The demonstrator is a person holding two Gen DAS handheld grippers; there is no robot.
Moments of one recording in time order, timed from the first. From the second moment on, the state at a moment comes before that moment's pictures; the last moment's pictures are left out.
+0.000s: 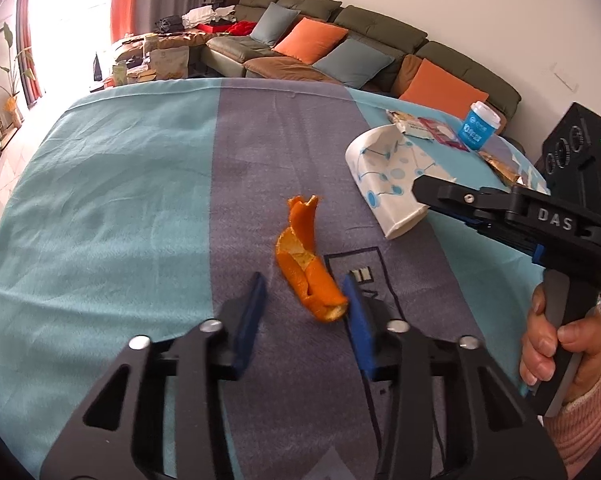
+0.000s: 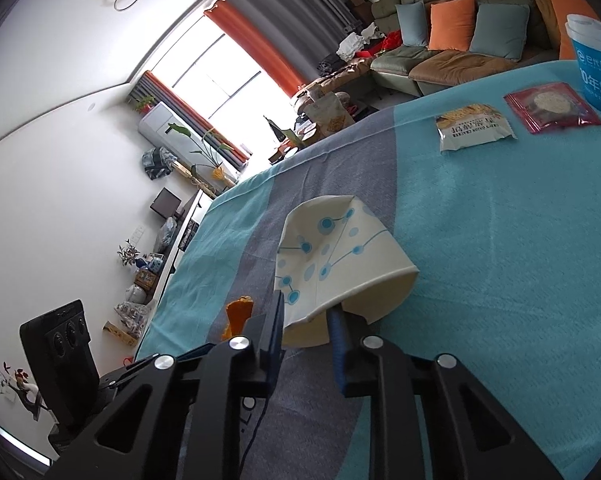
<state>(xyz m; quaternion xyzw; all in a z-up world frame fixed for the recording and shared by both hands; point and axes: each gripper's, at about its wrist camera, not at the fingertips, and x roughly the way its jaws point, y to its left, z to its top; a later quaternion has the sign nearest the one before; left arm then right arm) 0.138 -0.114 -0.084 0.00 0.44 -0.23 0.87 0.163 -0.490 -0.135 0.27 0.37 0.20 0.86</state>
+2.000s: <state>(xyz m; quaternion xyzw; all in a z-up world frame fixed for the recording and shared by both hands) 0.046 0.013 -0.038 -0.05 0.37 -0.12 0.92 0.164 -0.422 -0.106 0.22 0.35 0.33 0.85</state>
